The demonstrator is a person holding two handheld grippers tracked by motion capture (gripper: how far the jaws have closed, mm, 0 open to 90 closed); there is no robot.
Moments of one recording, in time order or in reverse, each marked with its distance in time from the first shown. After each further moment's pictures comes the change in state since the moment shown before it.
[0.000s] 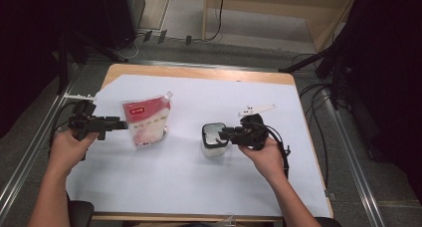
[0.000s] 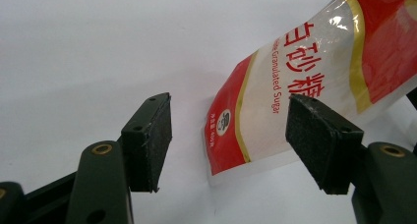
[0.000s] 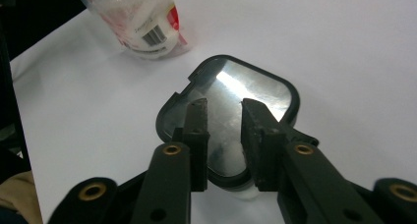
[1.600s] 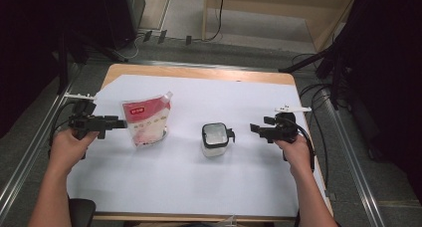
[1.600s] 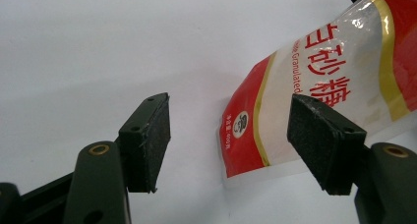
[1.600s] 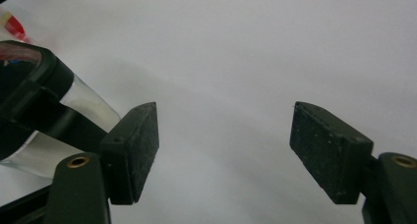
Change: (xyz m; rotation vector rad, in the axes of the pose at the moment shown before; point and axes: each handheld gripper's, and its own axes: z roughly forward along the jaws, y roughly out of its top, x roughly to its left) left arm 0.005 0.001 0.002 0.005 0.041 -0.007; right arm -0.096 -0.046 -0.029 -0.106 -0.253 0.135
